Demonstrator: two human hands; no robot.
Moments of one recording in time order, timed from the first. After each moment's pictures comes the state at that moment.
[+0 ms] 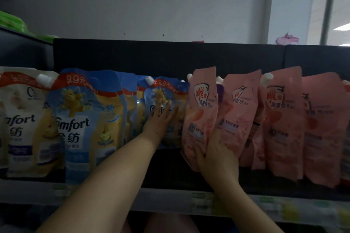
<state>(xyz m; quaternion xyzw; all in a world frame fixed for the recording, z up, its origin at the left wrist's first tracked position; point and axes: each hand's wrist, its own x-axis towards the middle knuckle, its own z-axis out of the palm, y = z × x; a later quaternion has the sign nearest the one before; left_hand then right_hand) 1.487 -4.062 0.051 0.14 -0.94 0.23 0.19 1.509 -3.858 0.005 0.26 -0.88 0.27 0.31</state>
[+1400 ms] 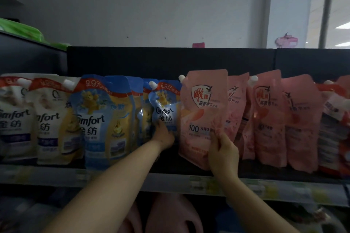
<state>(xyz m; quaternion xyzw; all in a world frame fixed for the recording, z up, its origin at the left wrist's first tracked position) 1.537 -4.017 0.032 0.20 -0.88 -0.38 0.21 1.531 -3.833 -0.003 0.21 -0.74 0.58 0.29</state>
